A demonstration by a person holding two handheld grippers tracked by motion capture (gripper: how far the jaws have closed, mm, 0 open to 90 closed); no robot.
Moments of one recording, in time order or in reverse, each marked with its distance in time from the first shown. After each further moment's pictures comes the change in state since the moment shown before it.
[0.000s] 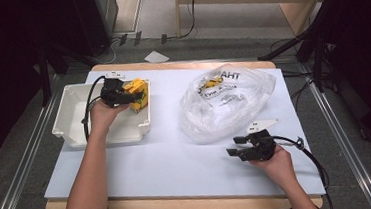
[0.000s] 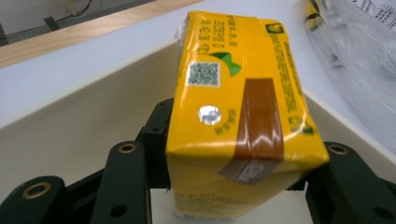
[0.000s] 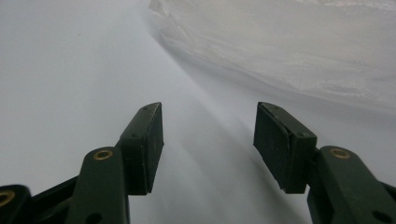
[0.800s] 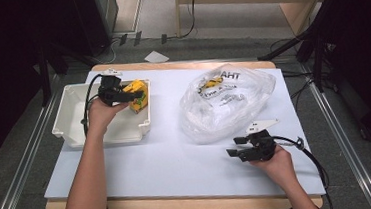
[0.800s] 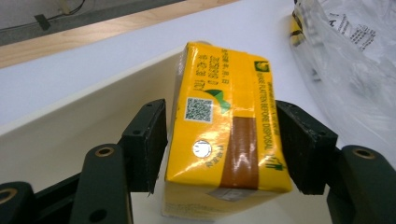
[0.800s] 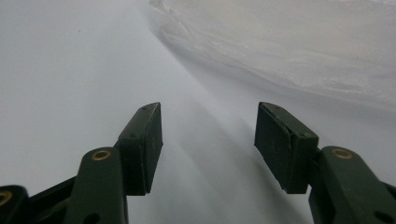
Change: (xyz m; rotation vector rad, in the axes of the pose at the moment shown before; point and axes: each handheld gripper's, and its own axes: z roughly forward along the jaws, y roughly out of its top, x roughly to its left) left arm -0.003 0.008 -0.014 -0.023 -0.029 -0.042; right arm 0.000 0.000 0.000 0.013 0.001 -0.004
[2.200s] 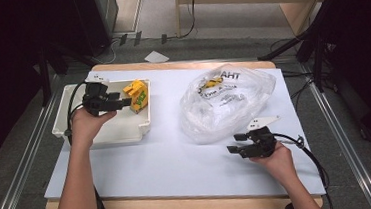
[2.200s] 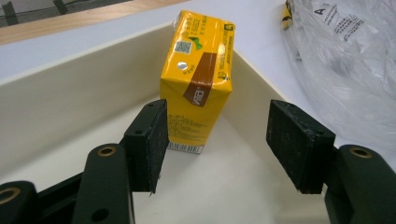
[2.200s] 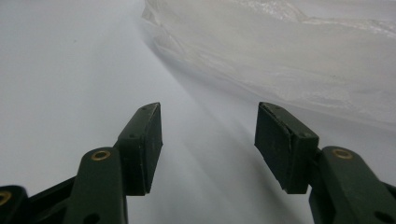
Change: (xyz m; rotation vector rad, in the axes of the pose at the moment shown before) left arm -0.019 -0.017 -0.056 0.043 0.061 -0.042; right arm -0.008 0.005 0.000 -0.021 0.003 -0.005
